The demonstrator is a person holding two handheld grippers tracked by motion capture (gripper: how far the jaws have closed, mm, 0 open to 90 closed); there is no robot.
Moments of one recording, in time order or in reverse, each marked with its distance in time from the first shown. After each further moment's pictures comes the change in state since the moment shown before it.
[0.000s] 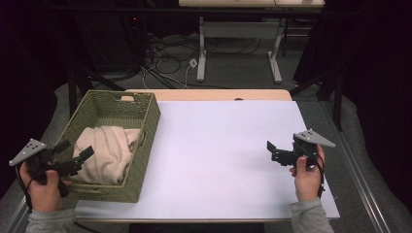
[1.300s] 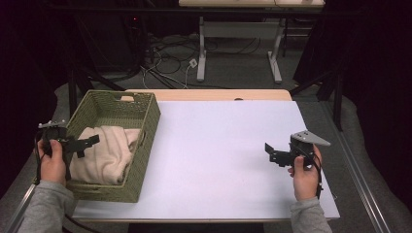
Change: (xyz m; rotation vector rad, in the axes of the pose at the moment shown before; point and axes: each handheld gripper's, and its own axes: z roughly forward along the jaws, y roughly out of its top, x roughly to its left) left arm 0.036 0.019 0.066 0.354 0.217 -0.134; right arm -0.002 -0.006 0.010 0.044 0.018 0.003
